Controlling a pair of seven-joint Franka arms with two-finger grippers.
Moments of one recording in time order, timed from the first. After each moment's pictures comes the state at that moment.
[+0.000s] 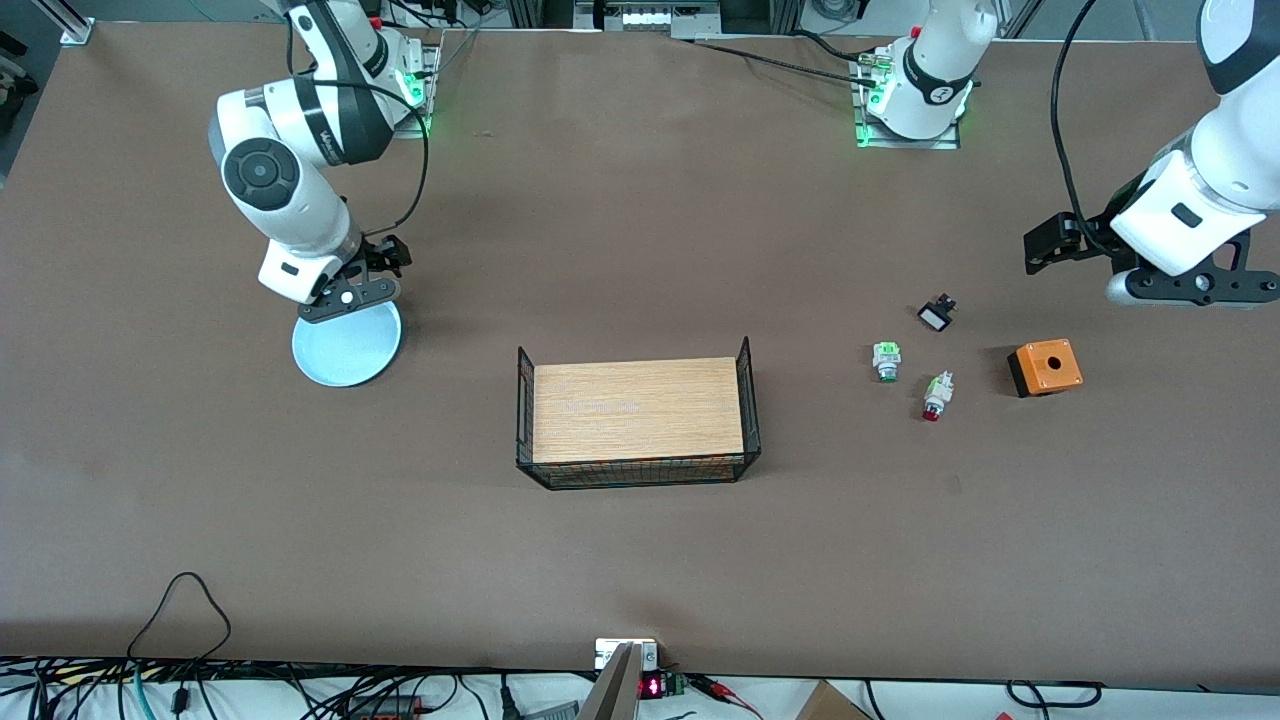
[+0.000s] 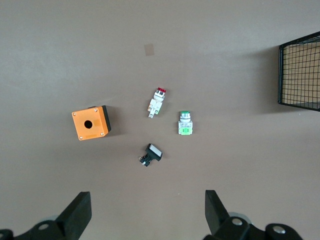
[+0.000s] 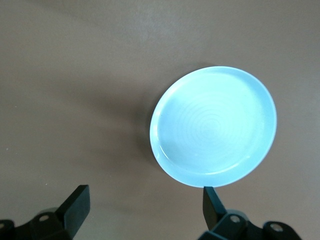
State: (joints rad) left arm -0.04 0.05 -0.05 -1.61 0.02 1.58 -0.08; right arm 0.13 0.07 0.15 -2.31 -0.14 2.22 0.00
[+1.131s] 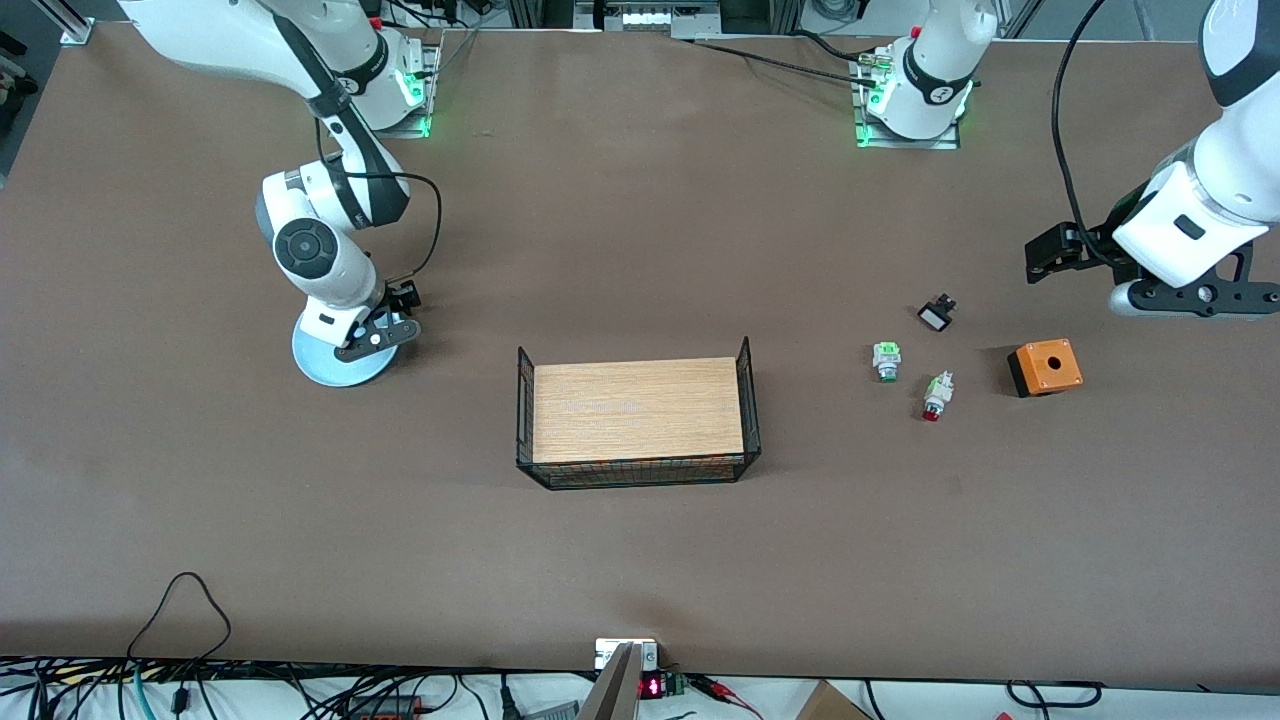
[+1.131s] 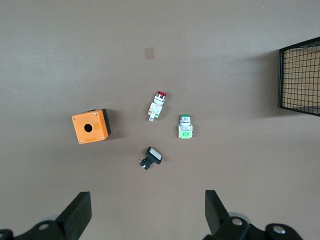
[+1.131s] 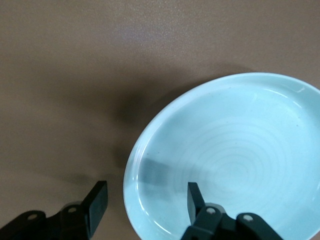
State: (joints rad) left arm -0.04 0.08 -0.05 -1.58 0.02 1.58 -0.08; right arm 0.10 0.33 0.12 -2.31 -0.24 2.47 0.00
